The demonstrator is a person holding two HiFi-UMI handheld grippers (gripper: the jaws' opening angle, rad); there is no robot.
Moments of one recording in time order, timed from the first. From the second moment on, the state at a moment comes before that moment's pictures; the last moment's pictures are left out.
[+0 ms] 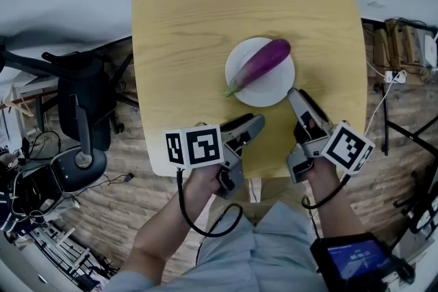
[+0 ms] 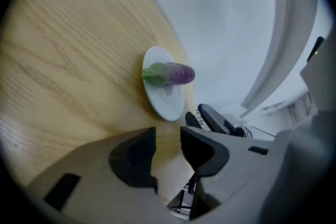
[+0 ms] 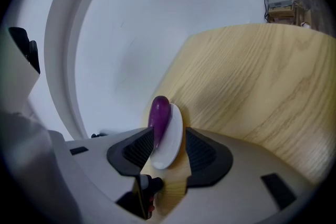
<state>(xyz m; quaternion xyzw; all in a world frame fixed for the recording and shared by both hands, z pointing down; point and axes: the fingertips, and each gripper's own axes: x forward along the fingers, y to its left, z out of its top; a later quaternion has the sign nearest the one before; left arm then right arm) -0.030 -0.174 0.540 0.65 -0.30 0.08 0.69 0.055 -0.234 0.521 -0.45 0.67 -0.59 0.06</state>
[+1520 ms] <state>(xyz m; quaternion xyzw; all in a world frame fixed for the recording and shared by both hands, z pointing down) -0.080 -0.171 0.167 0.84 -0.54 -0.05 0.02 0.019 -0.158 0.195 -0.47 0.87 -0.12 0.07</state>
